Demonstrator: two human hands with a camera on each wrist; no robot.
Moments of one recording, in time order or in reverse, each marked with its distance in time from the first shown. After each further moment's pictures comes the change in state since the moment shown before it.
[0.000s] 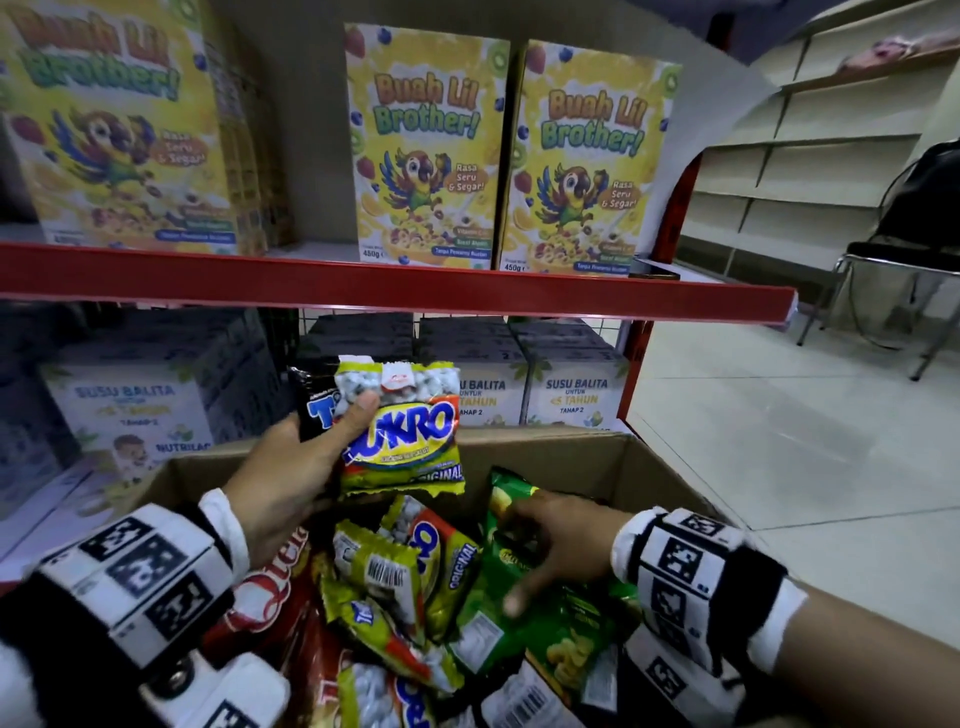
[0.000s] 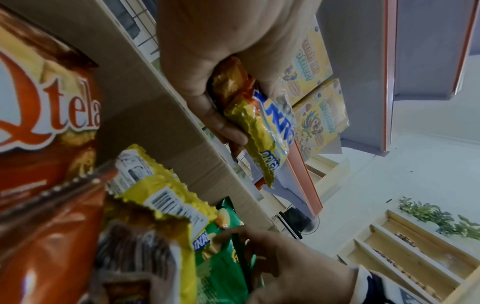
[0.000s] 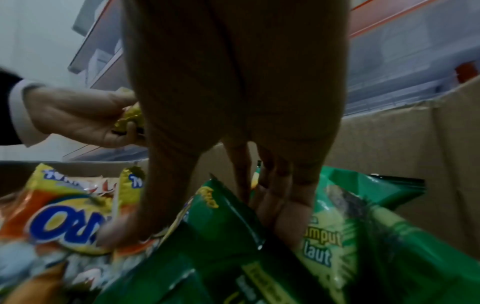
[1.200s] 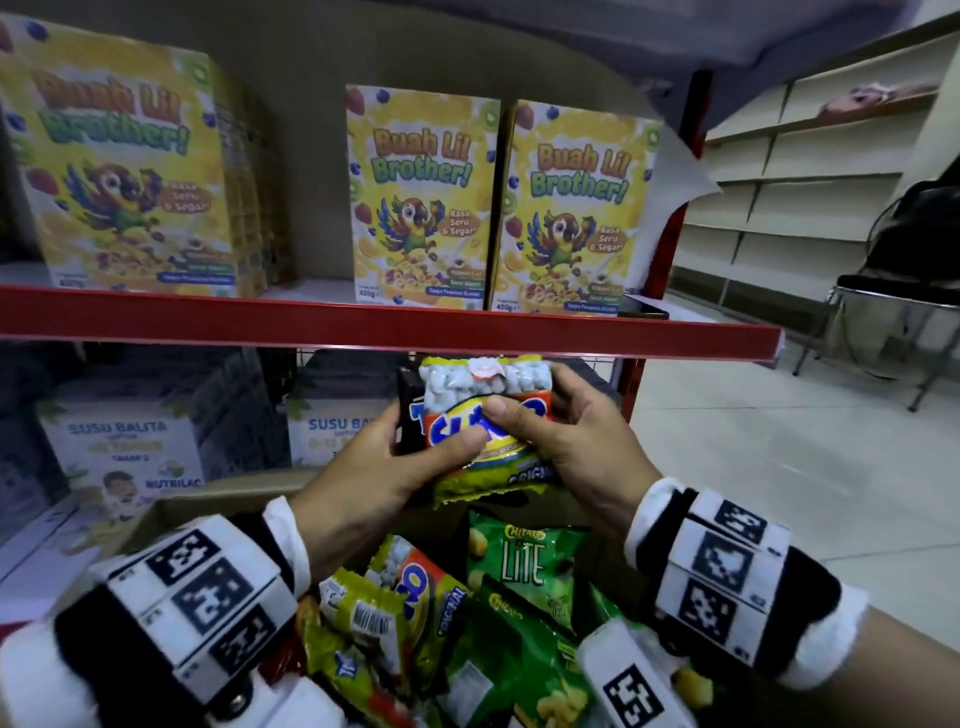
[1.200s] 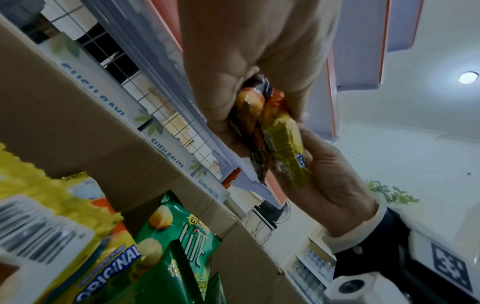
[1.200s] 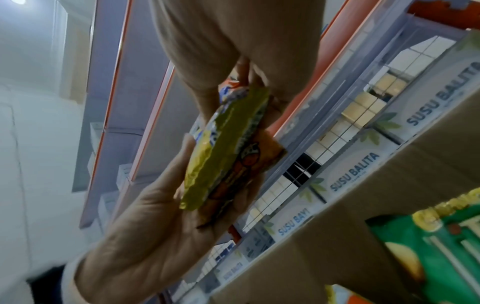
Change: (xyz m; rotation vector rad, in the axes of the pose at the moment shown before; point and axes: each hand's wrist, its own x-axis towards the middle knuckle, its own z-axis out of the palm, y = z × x) left_hand -0.007 0.026 0.060 -0.127 -0.386 0.119; right_hand -0.021 -0.030 -0.065 1.363 0.686 -0.492
